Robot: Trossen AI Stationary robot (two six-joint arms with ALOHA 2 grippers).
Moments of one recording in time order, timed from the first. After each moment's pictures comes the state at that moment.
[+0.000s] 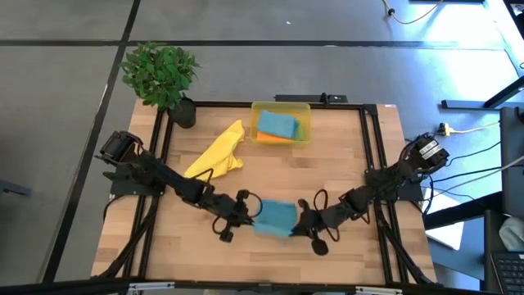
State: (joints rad) left arm -0.38 1.66 0.74 0.36 -0.05 -0.10; right arm 0.56 1.61 0.59 0.59 0.16 0.39
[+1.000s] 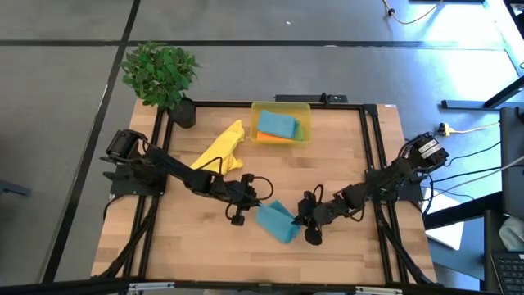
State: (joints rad) left arm -0.24 1.70 0.79 0.26 -0.11 -0.02; right arm 0.51 1.61 0.60 0.29 0.19 0.59
